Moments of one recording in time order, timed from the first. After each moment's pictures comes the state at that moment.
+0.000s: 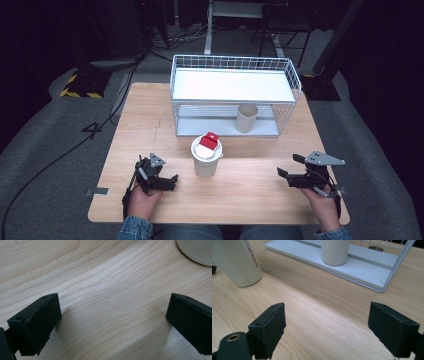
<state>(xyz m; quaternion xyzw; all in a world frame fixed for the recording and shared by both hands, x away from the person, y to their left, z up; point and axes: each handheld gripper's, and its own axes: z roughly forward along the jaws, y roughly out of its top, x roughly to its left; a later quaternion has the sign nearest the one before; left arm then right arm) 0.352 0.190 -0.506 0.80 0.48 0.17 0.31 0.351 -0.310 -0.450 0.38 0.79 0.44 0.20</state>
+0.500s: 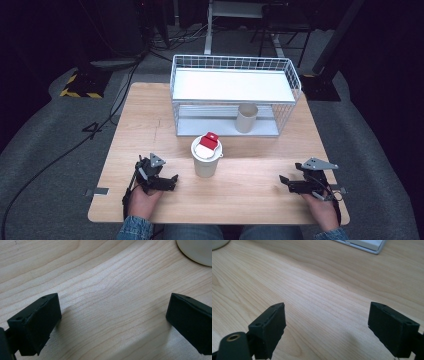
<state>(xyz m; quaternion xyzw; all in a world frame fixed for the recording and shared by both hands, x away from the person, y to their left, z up) 0.352 0.190 -0.506 0.80 0.48 0.17 0.31 0.354 -0.323 -0.489 0.41 0.81 0.37 0.19</state>
